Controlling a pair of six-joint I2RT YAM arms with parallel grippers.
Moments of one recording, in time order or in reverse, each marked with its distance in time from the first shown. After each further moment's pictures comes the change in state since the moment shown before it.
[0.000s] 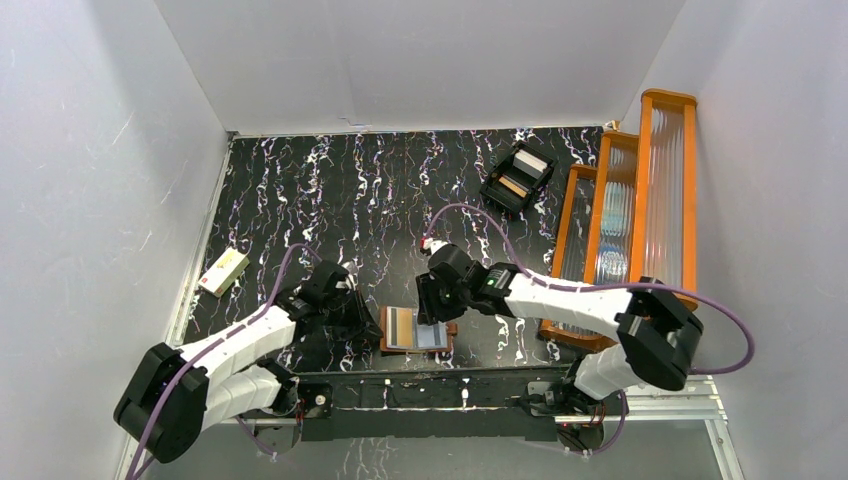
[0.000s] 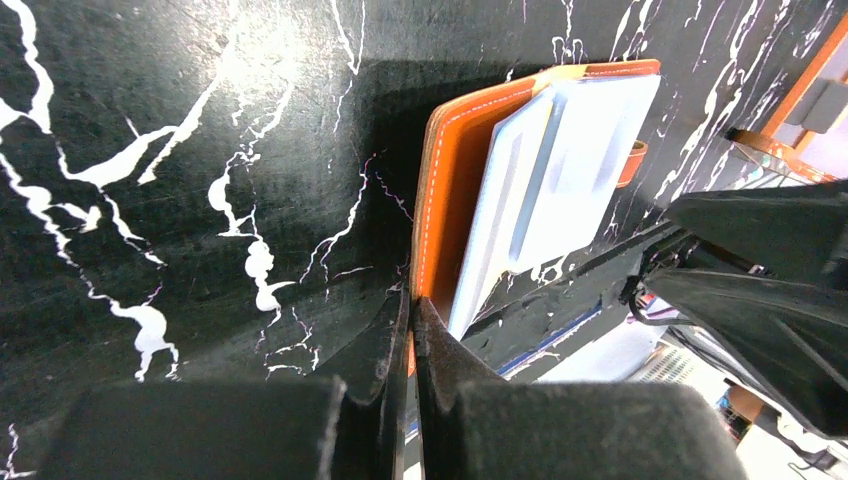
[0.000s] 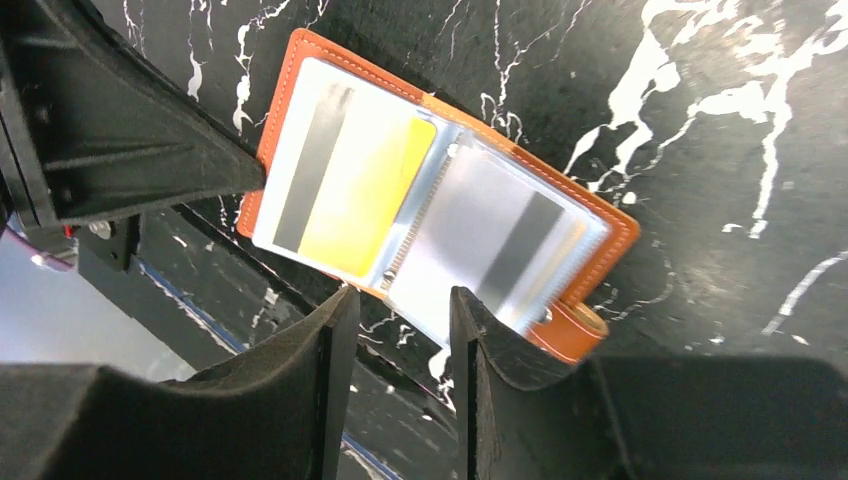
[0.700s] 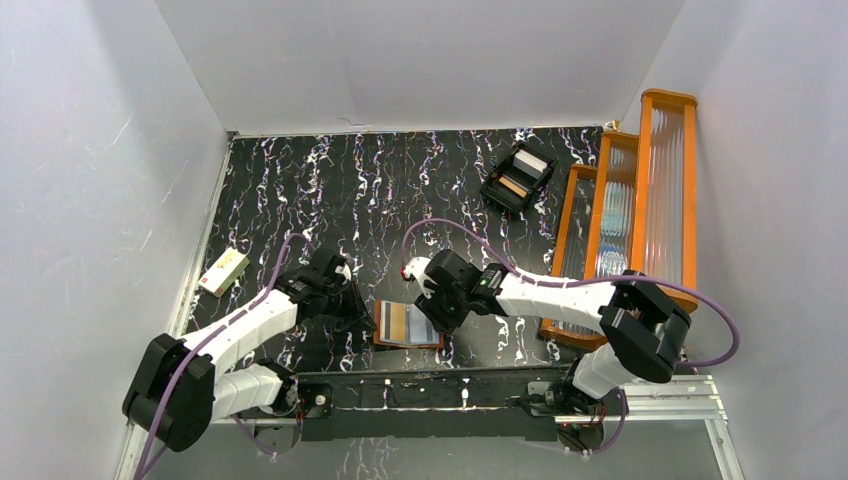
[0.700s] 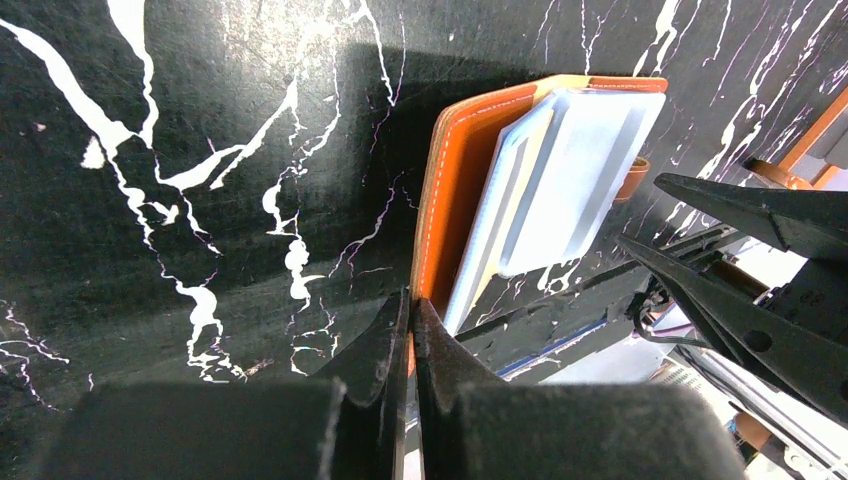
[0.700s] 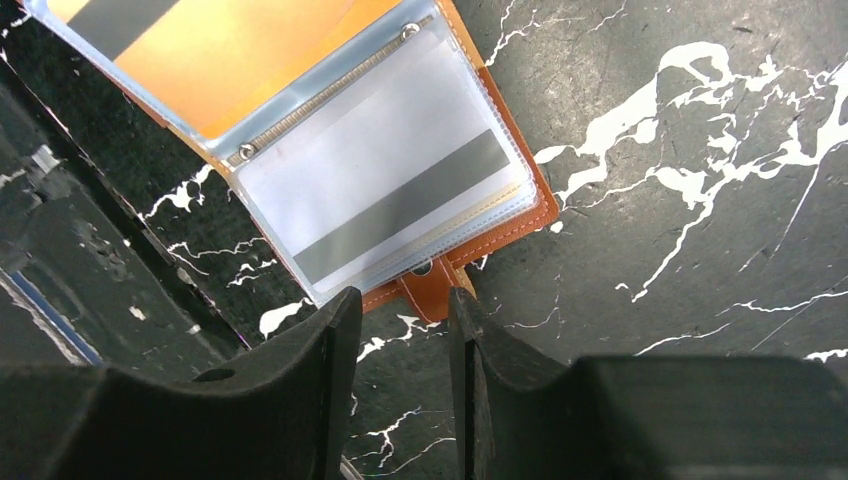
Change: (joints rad) left arm 0.066 0.066 0.134 -0.179 -0.021 0.068; right arm 0.000 0.036 -0.003 -0.079 -0.019 -0.609
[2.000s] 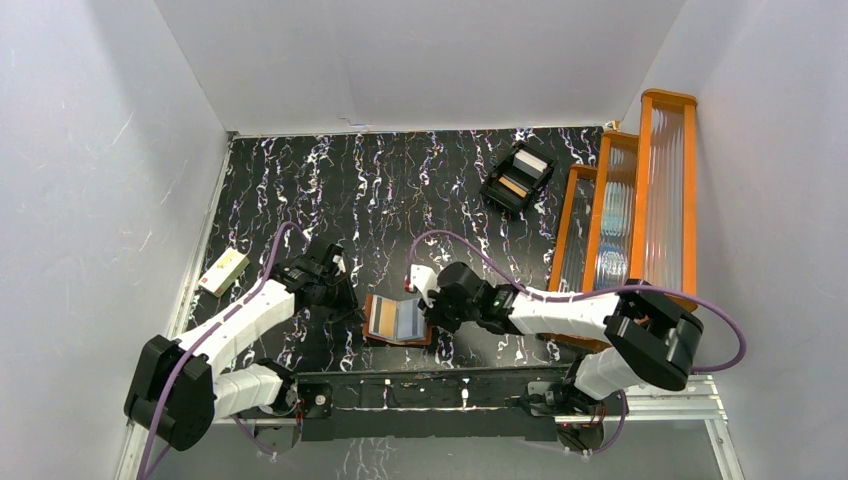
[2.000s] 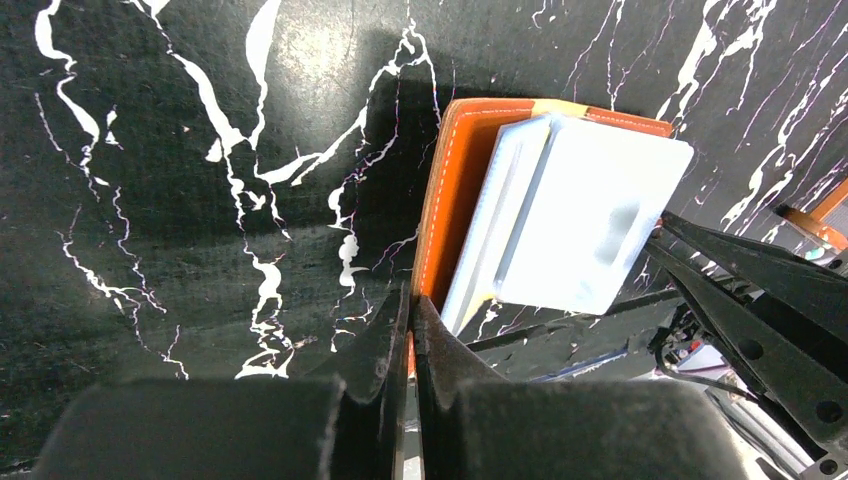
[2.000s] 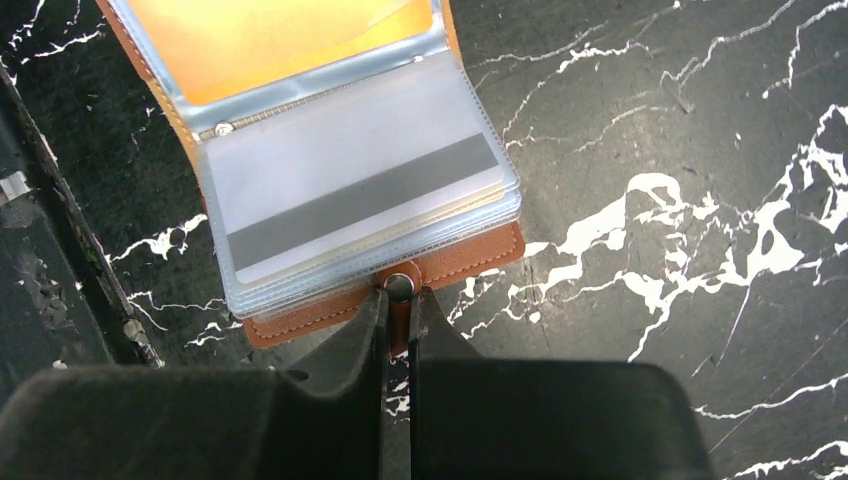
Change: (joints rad) left arm 0.035 0.013 0.109 -0.159 -0.104 0.048; right arm 0.016 -0.054 -0.187 0.372 -0.003 -0.187
